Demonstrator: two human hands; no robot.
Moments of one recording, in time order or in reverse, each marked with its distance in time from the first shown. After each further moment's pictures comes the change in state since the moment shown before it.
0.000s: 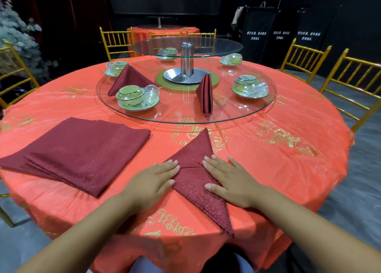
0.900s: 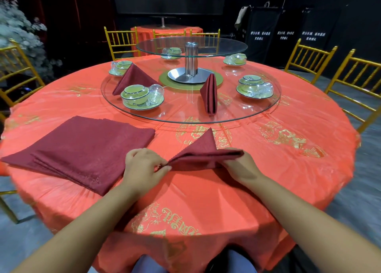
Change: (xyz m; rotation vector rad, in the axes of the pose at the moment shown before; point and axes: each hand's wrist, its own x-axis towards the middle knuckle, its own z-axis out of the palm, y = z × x) left_hand 0.006 -0.011 -0.016 0.012 0.436 -0.215; right_hand 0.027 0.001 -0.022 0.660 0.390 0.329
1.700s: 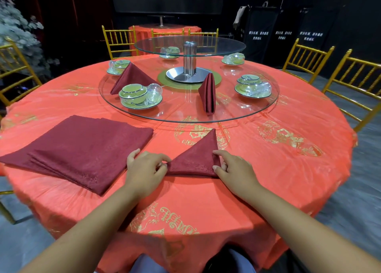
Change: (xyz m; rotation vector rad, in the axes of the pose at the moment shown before) left_hand -0.001 0.006 0.016 -0.034 -0.041 -0.165; right_hand -0.023 -0.002 0.012 -0.281 0.047 -0.036
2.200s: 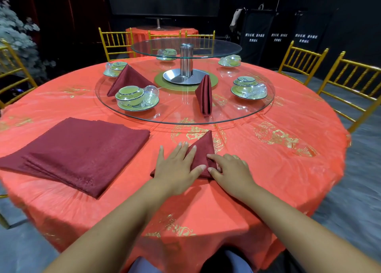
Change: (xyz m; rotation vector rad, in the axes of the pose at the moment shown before) left_hand 0.020 0.067 0.022 0.264 -0.451 0.083; right_hand 0.003 0.002 0.003 -0.191 -0.005 -0.015
